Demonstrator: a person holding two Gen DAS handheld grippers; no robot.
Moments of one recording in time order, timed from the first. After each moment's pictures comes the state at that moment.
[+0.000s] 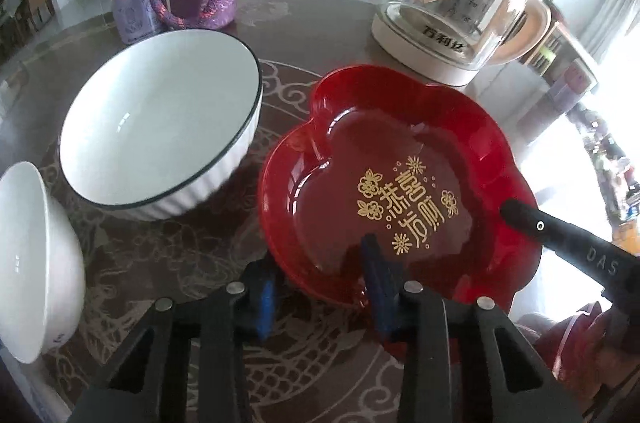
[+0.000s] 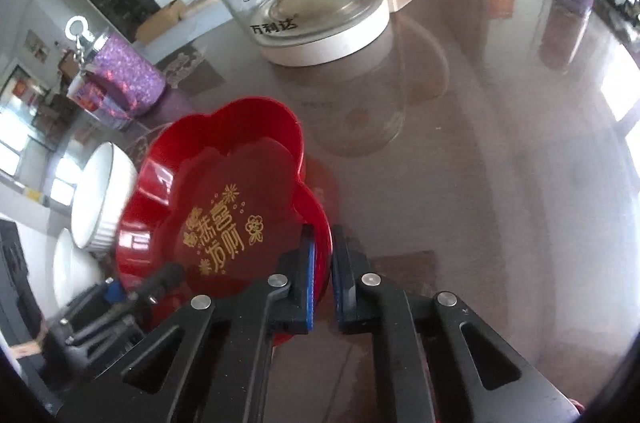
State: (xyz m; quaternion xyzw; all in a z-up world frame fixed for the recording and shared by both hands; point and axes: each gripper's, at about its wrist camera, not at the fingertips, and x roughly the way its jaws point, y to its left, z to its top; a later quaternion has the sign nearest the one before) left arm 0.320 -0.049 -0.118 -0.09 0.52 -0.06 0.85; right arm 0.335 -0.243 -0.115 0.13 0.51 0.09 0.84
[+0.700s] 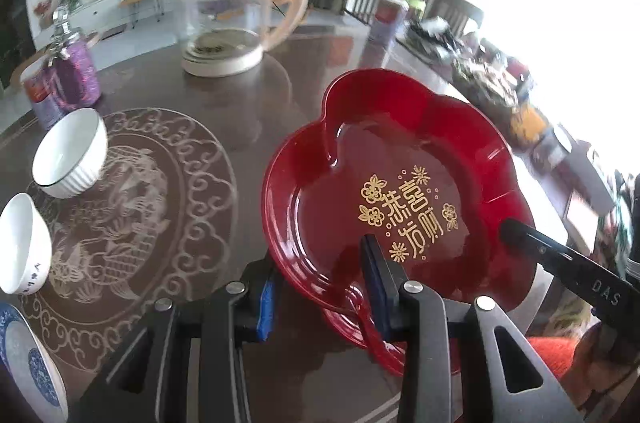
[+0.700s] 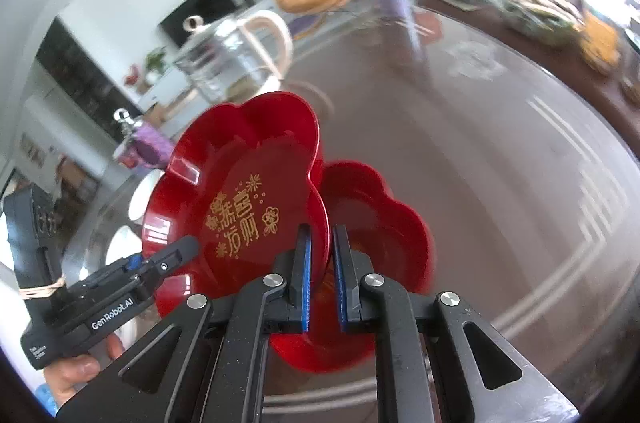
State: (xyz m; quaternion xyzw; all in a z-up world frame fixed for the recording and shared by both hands) left arm 0.172 -0.169 -0.047 0.03 0.47 -0.24 0.85; right arm 0.080 -0.358 -0.052 0.26 0.39 -0.02 0.88
